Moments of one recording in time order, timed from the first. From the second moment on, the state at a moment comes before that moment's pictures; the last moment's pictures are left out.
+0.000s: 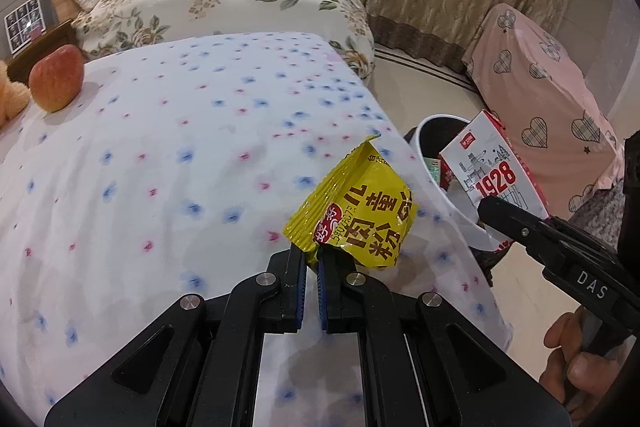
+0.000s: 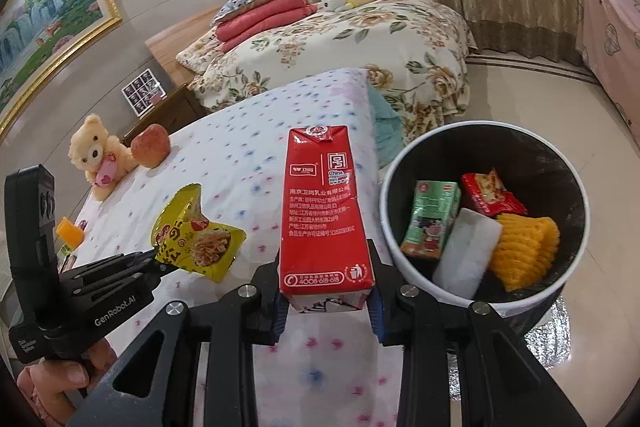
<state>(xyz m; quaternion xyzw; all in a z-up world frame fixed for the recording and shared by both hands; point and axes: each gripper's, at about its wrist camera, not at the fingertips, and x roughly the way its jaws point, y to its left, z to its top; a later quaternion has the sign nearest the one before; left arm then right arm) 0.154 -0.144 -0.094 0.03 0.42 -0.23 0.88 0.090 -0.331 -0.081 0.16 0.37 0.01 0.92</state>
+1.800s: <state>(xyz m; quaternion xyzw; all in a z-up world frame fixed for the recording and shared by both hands) 0.157 -0.255 -0.090 0.07 0.42 -0.31 0.85 0.070 -0.412 -0.084 0.18 0.37 -0.06 0.91</state>
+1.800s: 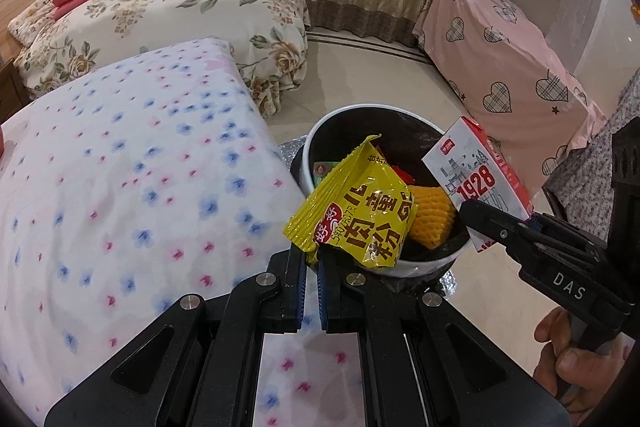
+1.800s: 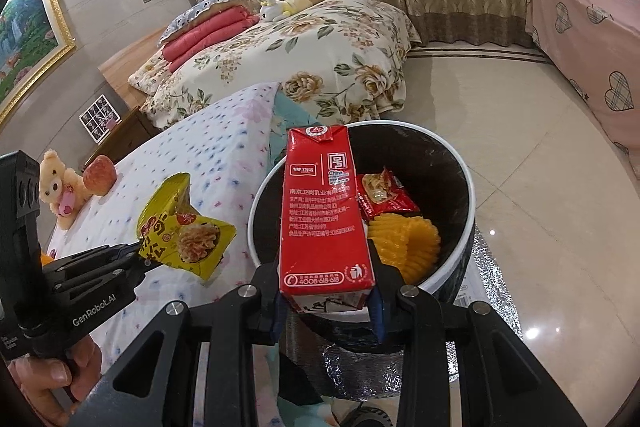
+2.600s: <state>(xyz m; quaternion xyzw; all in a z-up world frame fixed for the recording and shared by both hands) 0.164 -0.295 -0.093 0.09 0.42 -0.31 0.85 0.074 -0.433 -0.082 0.17 0.37 -0.07 0.91</state>
